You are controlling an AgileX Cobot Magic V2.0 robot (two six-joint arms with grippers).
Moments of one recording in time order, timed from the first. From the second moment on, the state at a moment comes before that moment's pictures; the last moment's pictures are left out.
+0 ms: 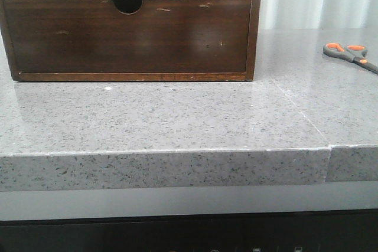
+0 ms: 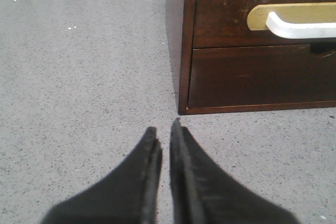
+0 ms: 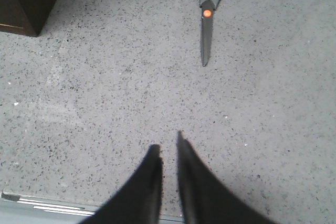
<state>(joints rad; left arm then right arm) -0.05 0.56 -0.67 -0.08 0.57 0.08 0.05 0.76 -0.73 0.02 0.67 -0.07</state>
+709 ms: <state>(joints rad) -0.05 0.76 -0.67 -0.82 0.54 0.12 0.05 0.76 -0.73 -0.02 0.67 -0.07</state>
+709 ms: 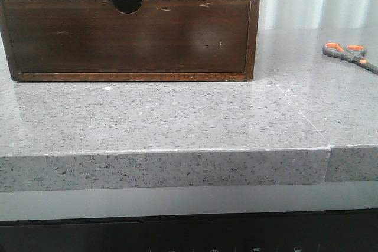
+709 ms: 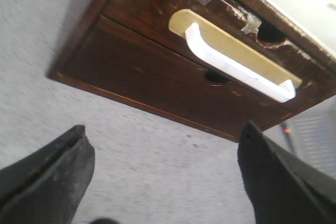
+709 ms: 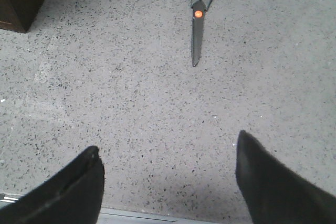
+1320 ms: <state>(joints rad) -0.05 1.12 -0.67 -1.77 0.60 0.76 0.05 0.76 -0.73 -0.02 0.67 -0.07</state>
